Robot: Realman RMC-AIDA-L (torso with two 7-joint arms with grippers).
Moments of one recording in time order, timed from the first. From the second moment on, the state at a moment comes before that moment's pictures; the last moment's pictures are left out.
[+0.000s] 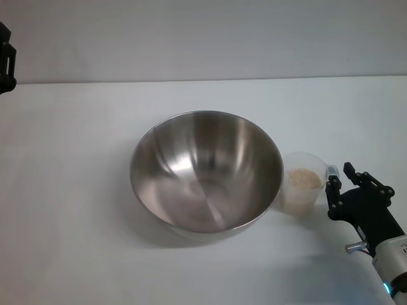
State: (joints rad) left arm -0.33 -2.06 -1.38 -0.48 2.81 1.24 -0.24; right arm 0.27 2.09 0.37 0.47 -1.84 -1.12 -0.29
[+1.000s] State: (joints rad) left arm -0.32 -2.06 -1.38 -0.48 2.82 1.25 -0.24; right arm 0.28 2.09 0.36 0.45 -1.84 -1.13 -0.29
